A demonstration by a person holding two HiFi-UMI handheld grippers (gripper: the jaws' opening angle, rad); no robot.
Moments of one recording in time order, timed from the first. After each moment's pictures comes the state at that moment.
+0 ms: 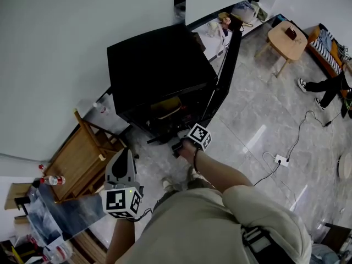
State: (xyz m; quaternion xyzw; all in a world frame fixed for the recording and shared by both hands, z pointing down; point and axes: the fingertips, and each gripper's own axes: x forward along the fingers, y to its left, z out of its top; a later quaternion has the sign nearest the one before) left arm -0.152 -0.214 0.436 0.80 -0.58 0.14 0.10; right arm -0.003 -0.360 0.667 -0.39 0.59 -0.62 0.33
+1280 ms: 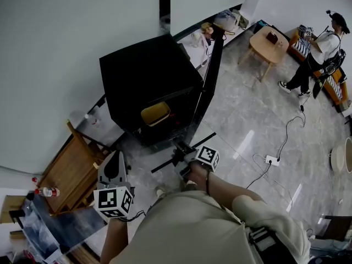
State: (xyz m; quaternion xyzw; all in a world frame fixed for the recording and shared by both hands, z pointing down) left arm -0.170 -0.208 0.428 0.82 -0.55 0.12 0.09; right arm 0.022 -0.245 0.614 -0.39 0.58 -0.66 0.29
